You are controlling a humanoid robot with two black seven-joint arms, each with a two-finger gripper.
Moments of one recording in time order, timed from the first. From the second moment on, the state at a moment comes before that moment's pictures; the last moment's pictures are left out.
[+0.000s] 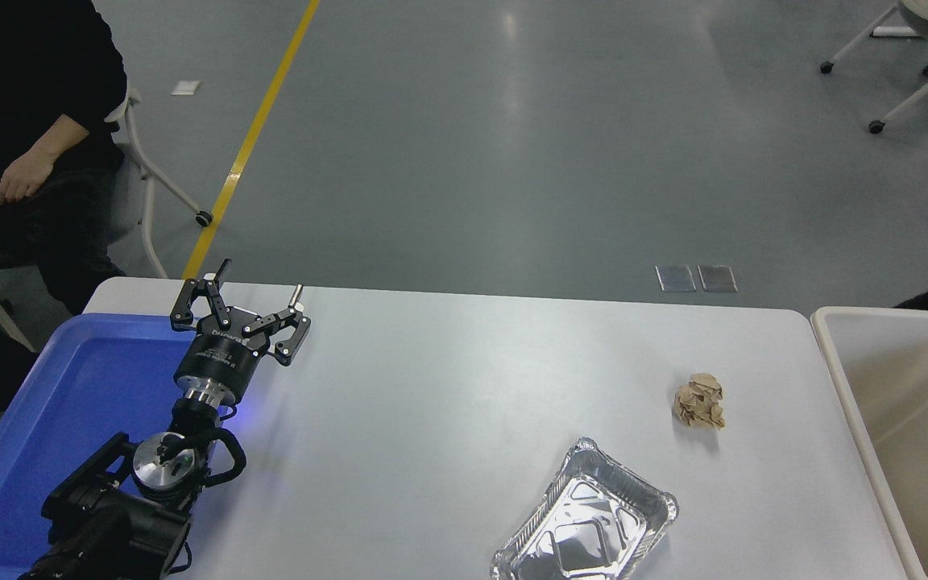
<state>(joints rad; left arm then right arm) -0.46 0.10 -1.18 -0.58 -0.23 -0.66 -0.04 0.59 -0.43 0.20 -0.04 0.09 0.00 -0.08</state>
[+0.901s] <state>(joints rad) -0.46 0.10 -1.18 -0.58 -0.23 -0.66 -0.04 0.61 -0.43 0.23 -0.05 0.09 0.01 -0.07</state>
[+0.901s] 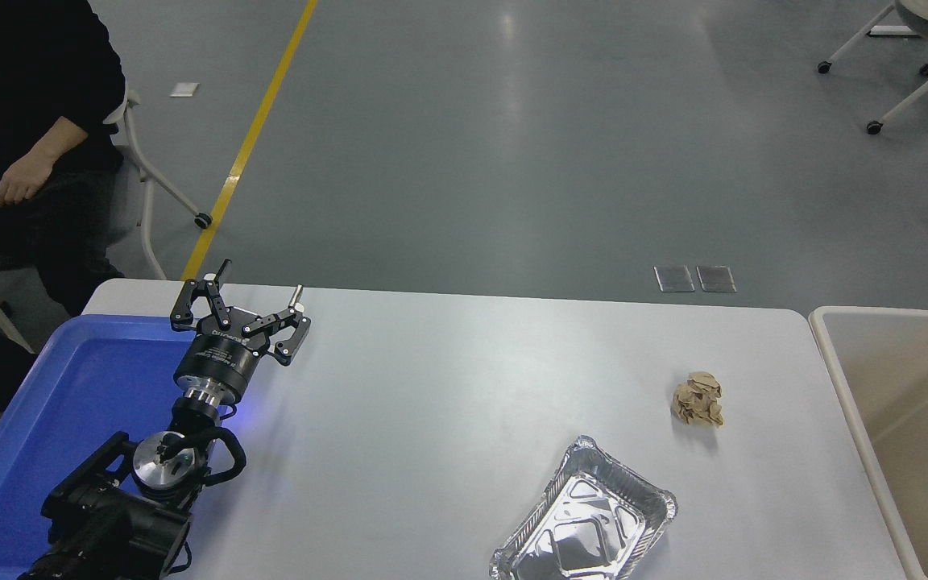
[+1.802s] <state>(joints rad) -0.46 0.10 -1.18 -0.58 -0.23 -0.66 -0.04 1.51 -0.65 -0.47 0.70 -0.15 0.01 -0.07</state>
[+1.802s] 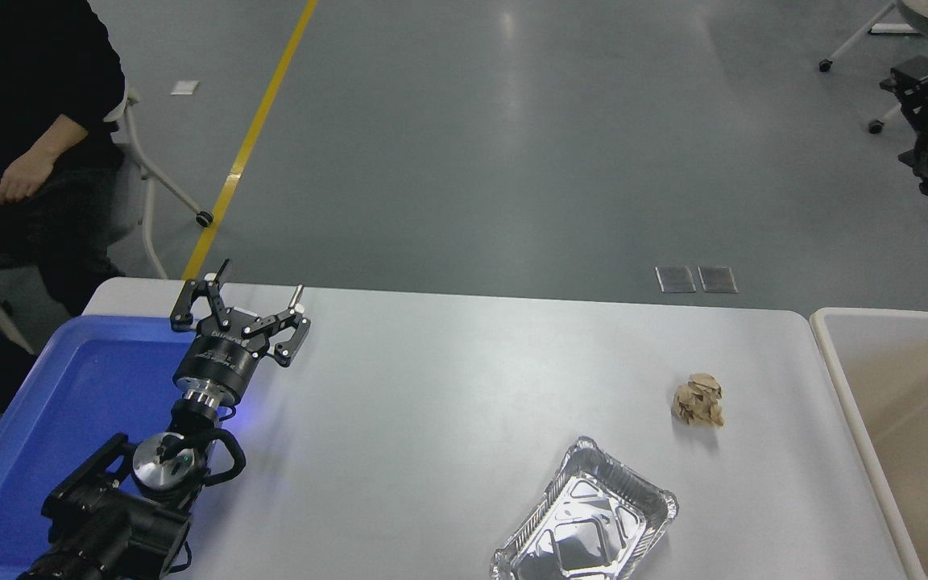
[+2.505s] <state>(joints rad) -0.46 0.10 -1.18 -0.58 -0.23 -0.66 -0.04 2.23 -0.38 -1.21 1.40 -0.27 0.17 -0.06</state>
